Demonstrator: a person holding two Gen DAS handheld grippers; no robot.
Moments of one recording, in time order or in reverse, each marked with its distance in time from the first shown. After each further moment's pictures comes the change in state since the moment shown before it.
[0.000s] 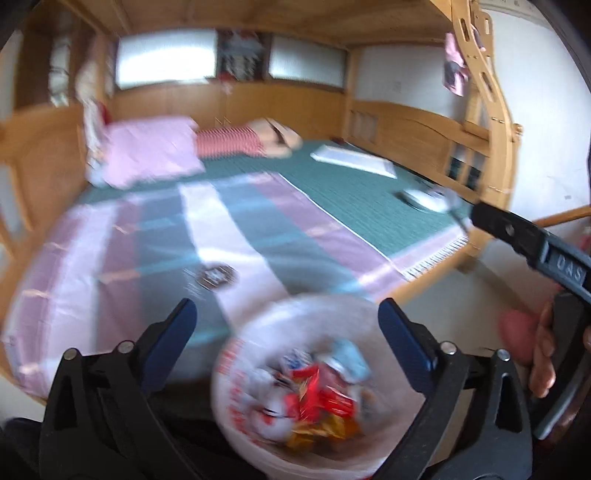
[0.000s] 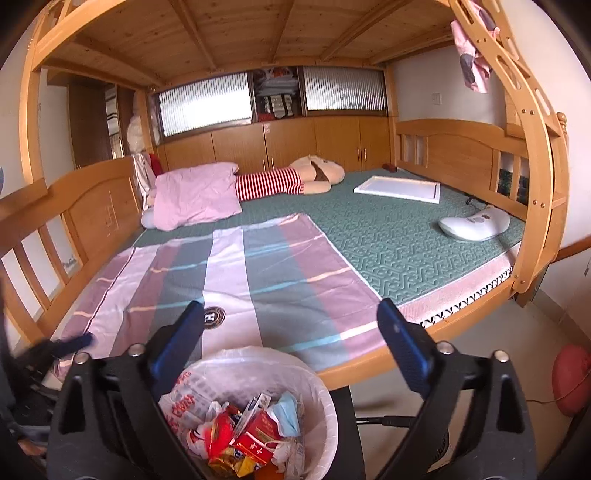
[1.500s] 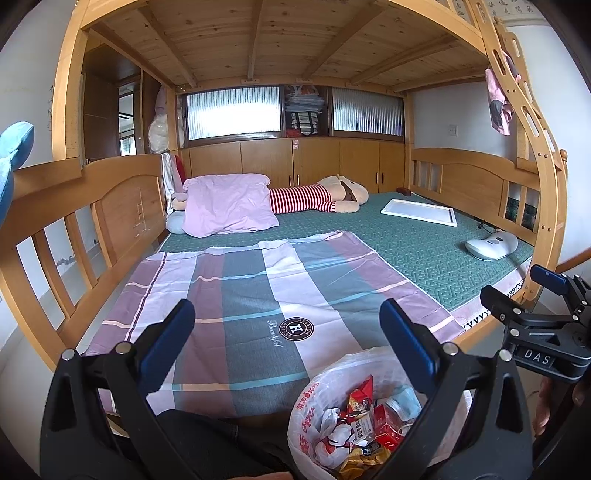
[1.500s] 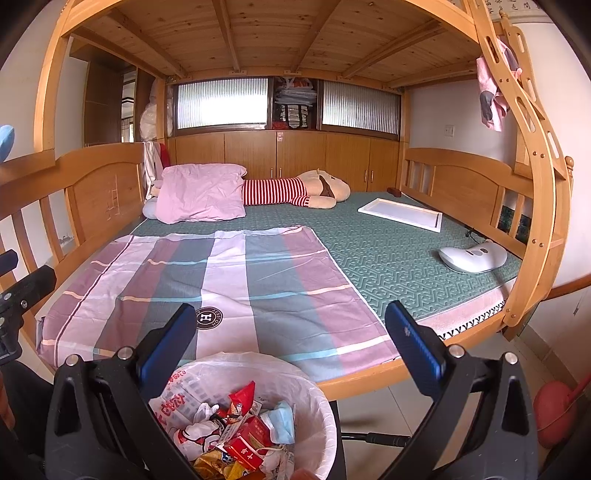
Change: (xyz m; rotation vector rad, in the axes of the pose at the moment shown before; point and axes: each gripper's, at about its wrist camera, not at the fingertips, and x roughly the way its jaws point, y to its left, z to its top) left arm -0.072 0.019 0.027 -0.031 -0.183 0.256; right arm 0.002 0.034 -0.004 -0.132 -0.022 -0.021
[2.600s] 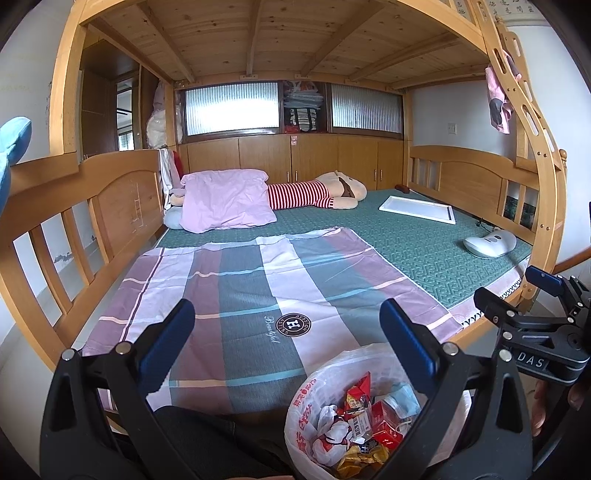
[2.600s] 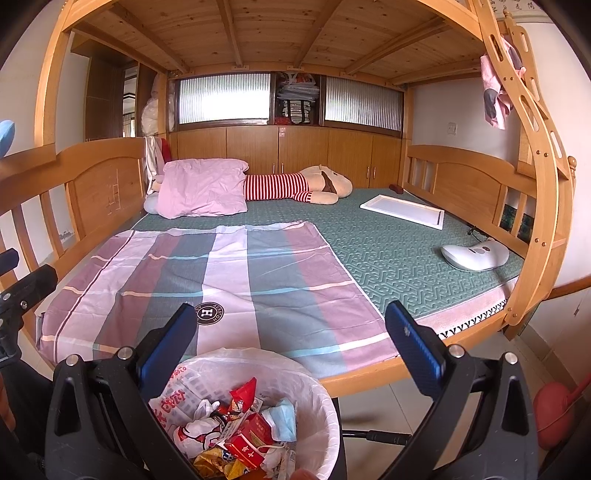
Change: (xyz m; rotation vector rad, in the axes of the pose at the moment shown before) left arm 0.004 -0.003 -0.006 -0.004 0.013 -0.010; right arm 0.008 0.003 -0.006 -0.006 0.016 0.009
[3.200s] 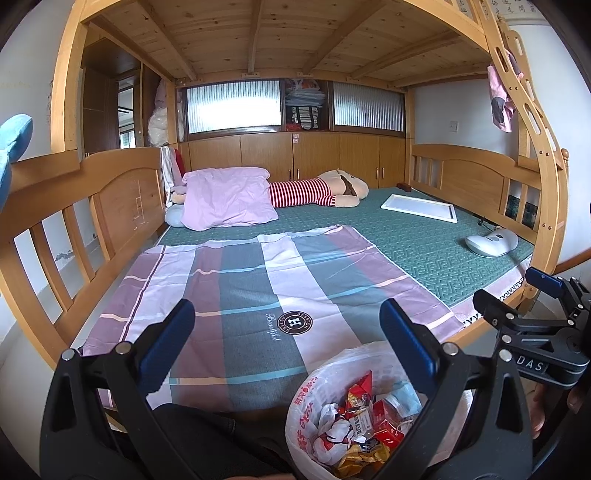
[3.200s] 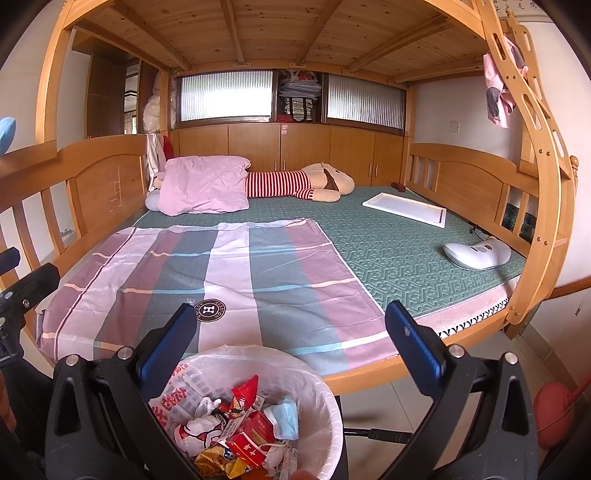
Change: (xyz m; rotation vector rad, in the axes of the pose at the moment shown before) left arm 0.002 -0.005 -0.004 -0.002 0.004 0.010; right arm 0.001 0.001 -0.001 -0.004 0.010 0.007
